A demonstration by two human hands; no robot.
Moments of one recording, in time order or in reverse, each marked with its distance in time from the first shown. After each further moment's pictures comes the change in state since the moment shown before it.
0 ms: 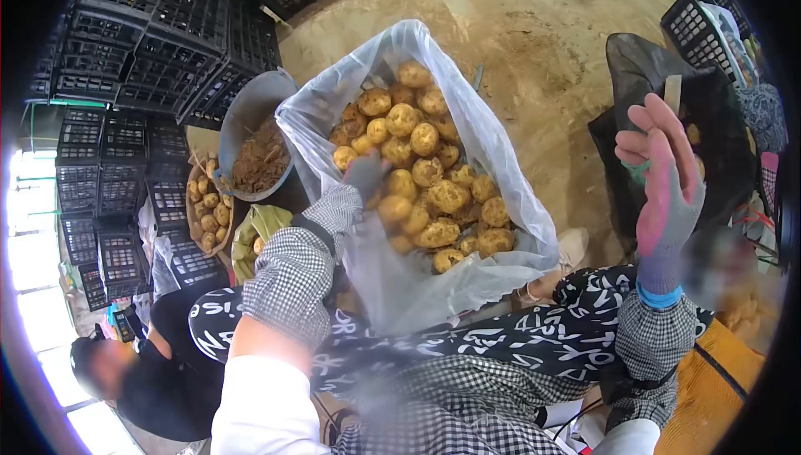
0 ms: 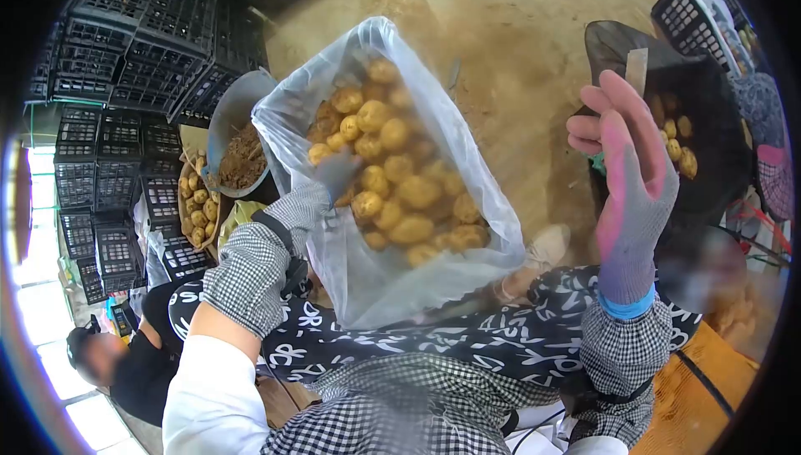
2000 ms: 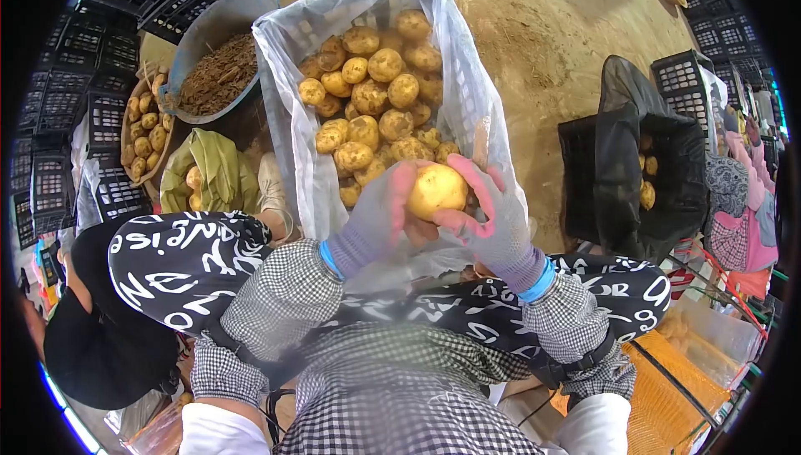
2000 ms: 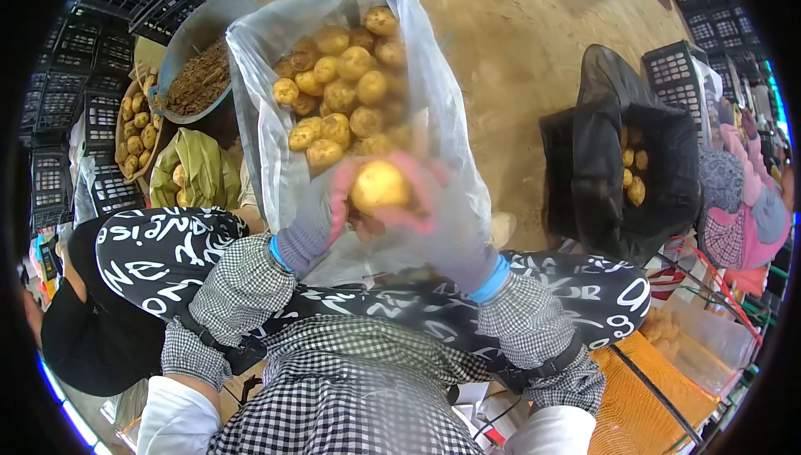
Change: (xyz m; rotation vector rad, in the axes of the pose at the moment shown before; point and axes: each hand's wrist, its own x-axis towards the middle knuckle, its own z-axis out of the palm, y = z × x) left_hand -0.146 0.153 -0.132 -2.457 0.134 -0.066; right_hand -0.094 0.063 0.094 -0.389 -0.677 -0.304
